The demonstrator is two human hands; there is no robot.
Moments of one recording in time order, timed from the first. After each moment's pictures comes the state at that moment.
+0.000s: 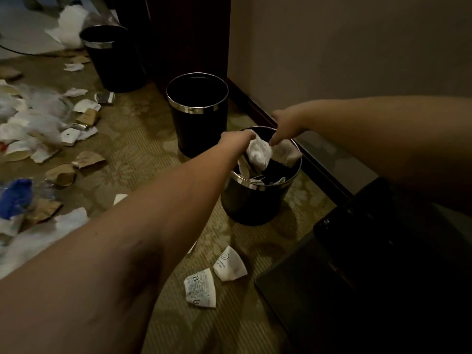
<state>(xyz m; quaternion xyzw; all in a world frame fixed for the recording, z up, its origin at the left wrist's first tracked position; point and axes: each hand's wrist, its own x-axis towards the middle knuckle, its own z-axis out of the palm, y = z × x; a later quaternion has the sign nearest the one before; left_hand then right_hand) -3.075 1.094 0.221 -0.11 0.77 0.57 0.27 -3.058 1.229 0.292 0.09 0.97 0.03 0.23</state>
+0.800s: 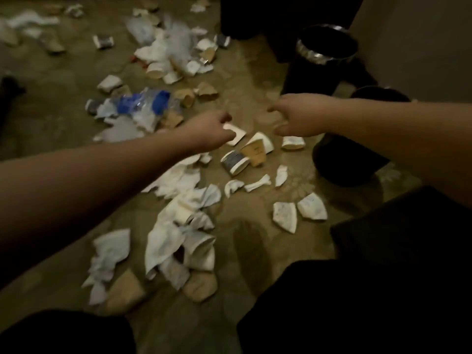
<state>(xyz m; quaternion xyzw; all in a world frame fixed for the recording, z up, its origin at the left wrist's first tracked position) -2.897 0.716 0.241 0.02 0.95 0.27 0.15 -2.937 0.924 0.268 -0.22 0.96 0.06 0.16</state>
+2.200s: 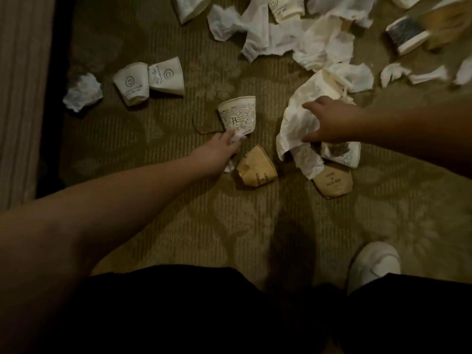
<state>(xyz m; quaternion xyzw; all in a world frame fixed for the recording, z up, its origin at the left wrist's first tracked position) -2.619 0.390 -0.078 0.09 0.94 0.06 0.31 -2.754 0.644 0.003 -0.22 0.91 0.05 0.34</state>
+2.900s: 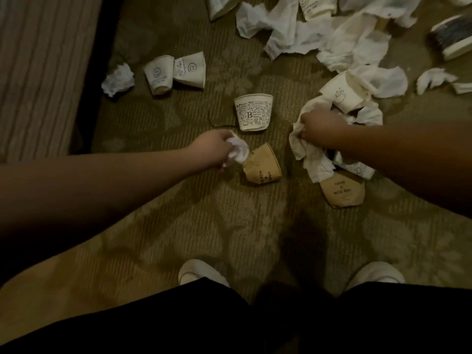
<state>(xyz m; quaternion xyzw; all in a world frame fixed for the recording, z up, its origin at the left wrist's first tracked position) -2.604 0.413 -0.003 -0.32 0.81 0.41 0.27 -2.765 0.622 -0.066 -0.28 0.90 -0.03 0.35</state>
